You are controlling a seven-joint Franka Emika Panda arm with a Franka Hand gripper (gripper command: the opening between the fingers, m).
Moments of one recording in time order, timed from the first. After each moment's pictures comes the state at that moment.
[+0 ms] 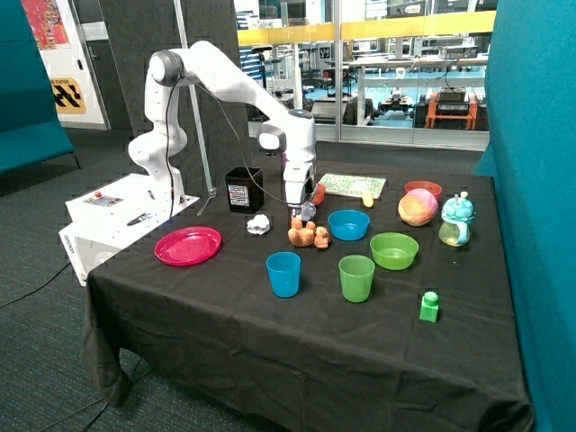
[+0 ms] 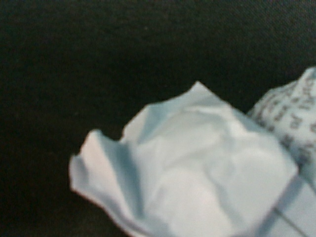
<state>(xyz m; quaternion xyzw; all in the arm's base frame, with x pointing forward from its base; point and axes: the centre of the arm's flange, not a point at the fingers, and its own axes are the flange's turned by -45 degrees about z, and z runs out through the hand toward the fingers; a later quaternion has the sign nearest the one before) 0.611 -0.043 0.310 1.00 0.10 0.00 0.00</state>
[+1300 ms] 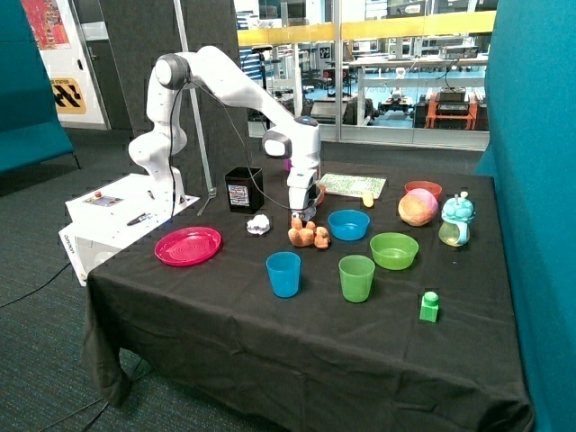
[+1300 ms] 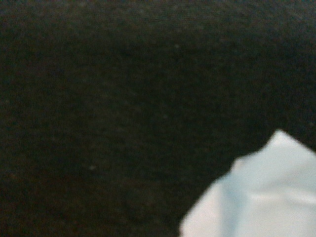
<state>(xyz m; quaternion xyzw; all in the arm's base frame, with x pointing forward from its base) 0.620 -0.030 0.289 1.00 0.07 0.00 0.00</state>
